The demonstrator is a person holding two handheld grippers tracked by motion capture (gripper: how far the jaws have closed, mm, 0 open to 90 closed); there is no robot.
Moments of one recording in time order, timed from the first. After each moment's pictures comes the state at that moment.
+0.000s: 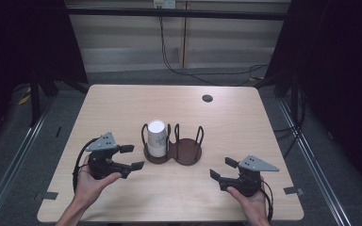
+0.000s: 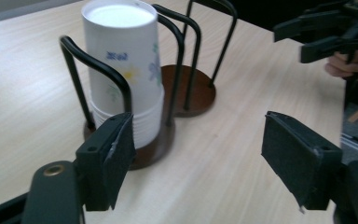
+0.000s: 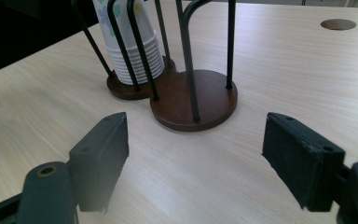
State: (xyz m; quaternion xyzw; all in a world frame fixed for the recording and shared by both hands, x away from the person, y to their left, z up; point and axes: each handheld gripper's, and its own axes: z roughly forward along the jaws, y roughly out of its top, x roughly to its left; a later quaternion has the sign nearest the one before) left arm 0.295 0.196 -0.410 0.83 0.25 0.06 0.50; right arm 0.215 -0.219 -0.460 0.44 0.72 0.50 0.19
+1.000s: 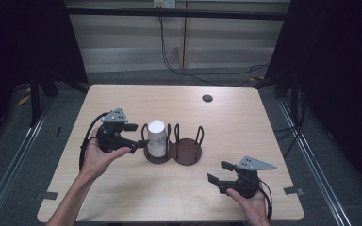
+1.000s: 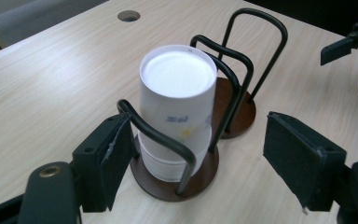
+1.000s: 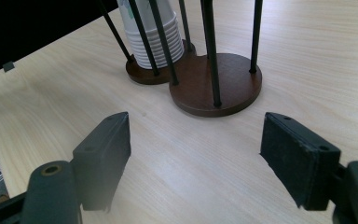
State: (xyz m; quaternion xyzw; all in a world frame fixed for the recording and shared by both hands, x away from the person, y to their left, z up) left arm 0.350 0.173 -0.377 0.86 0.25 0.08 0.44; right arm 0.216 -0.217 -0.465 0.43 0.74 0.50 0.13
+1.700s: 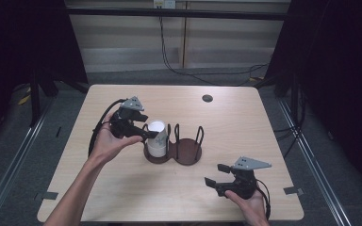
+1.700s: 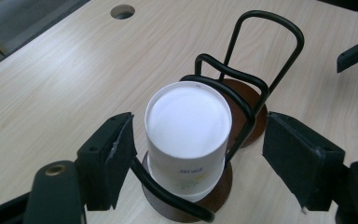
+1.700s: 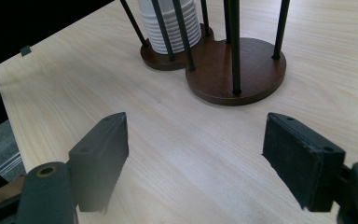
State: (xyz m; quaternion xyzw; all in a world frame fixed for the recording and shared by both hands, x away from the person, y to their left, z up) left arm 0.378 0.136 -0.358 0.89 0.21 0.08 0.38; right arm 0.218 -0.213 -0.468 0.42 0.76 0.49 0.10
